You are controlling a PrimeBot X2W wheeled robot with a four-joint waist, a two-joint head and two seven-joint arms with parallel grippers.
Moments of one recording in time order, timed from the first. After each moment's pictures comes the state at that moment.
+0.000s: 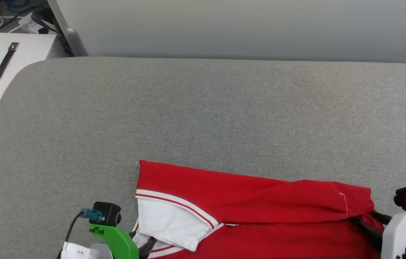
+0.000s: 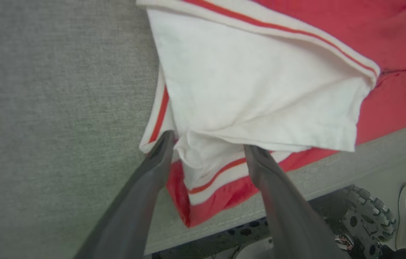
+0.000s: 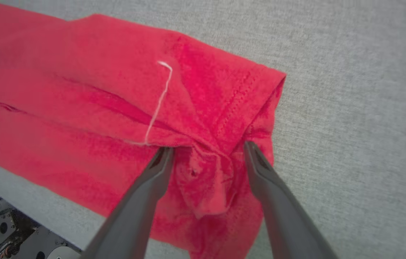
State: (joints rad) left arm -0.15 0.56 -0.73 0.19 -0.96 0.07 0.26; right arm -0.12 -0.71 0.52 0.27 0.85 0.13 0.23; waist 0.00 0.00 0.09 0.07
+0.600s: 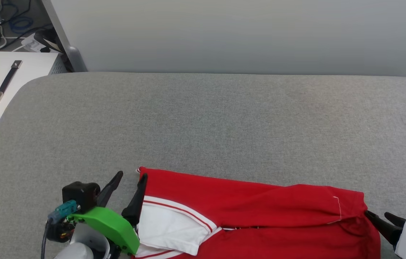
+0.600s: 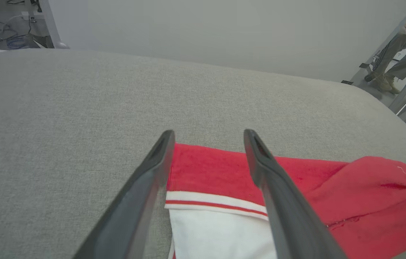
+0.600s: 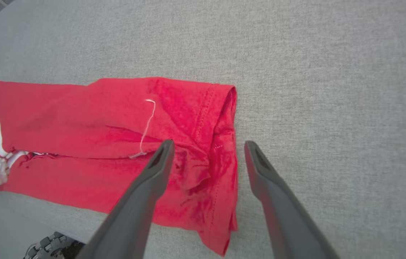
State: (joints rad) left arm -0.15 0.53 -0.60 0.05 -0.84 0.15 -0.14; right arm -0.02 -0.61 0.21 0.20 0.92 0.13 0.42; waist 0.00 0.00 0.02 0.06
